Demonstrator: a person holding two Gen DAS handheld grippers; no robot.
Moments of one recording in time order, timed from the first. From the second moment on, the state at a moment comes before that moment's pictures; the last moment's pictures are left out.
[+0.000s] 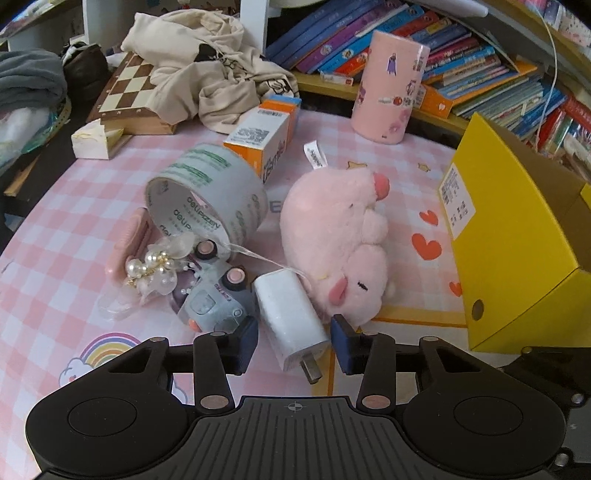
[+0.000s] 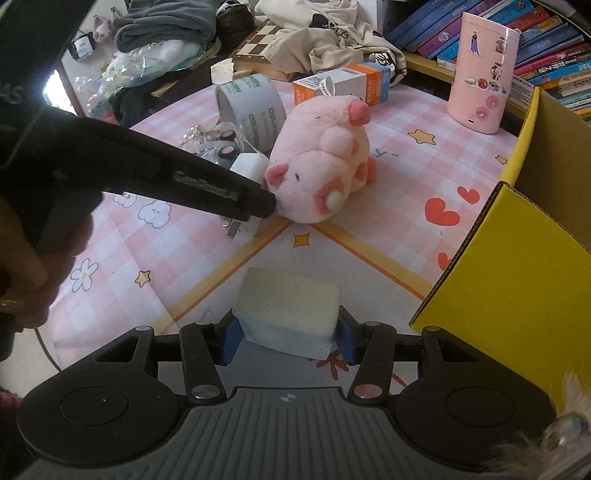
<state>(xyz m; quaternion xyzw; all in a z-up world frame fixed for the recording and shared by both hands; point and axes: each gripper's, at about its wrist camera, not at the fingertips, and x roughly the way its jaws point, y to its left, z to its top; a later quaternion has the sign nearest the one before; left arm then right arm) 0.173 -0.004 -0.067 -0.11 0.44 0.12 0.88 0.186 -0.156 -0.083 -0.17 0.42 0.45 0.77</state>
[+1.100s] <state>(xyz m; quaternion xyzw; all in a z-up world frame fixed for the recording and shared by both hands) 0.126 -0.018 -0.066 -0.08 0.48 0.12 0.87 0.180 -0.156 -0.083 -0.18 0.41 0.45 0.77</state>
